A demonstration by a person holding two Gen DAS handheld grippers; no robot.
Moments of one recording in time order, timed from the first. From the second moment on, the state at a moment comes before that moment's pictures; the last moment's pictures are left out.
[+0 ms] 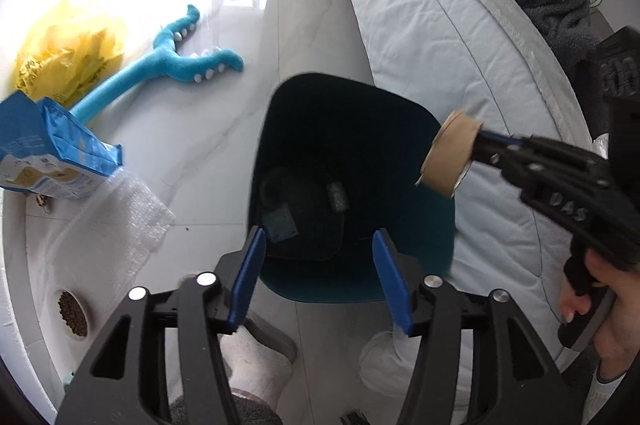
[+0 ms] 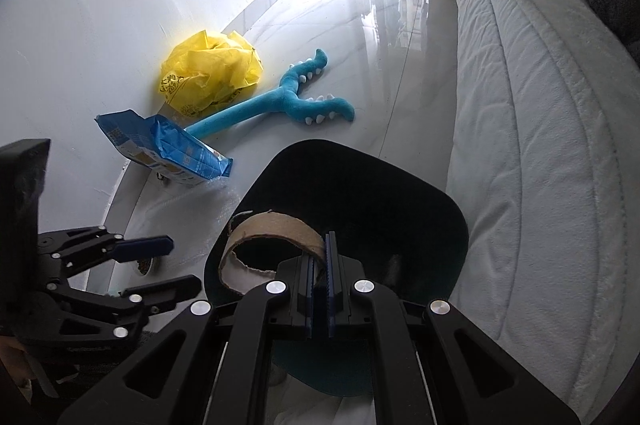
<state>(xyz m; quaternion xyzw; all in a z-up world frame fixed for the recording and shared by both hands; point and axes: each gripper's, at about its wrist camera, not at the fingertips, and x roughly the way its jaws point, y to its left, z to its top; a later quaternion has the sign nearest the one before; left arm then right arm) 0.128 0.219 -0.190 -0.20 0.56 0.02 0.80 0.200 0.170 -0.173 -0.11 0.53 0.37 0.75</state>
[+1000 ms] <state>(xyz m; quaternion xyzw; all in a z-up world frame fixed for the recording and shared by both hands) 0.089 0.235 -0.068 -0.17 0.36 0.04 0.92 0.185 0.205 -0.261 -0.16 0.62 0.34 0.68</state>
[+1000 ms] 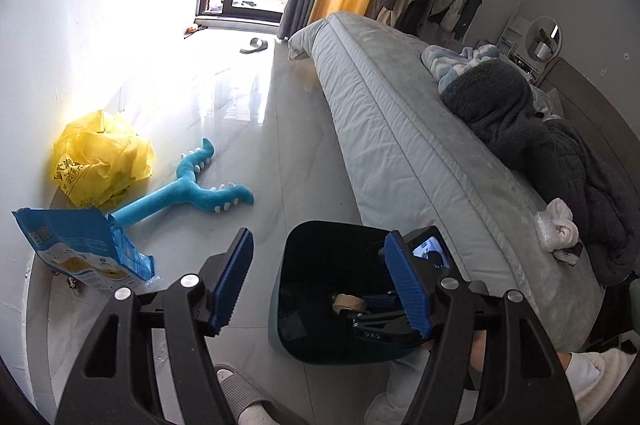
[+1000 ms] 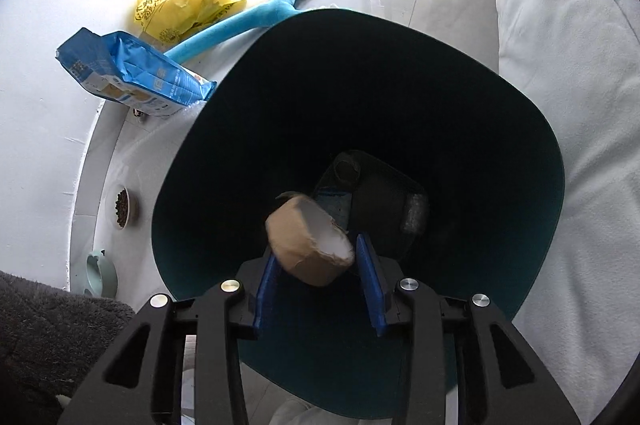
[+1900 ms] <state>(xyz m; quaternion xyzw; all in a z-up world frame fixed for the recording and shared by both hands) 0.086 0.130 0.020 -0.08 0.21 -0.01 0.97 0.166 0.111 -0.108 -0.05 0.50 0.42 0.76</state>
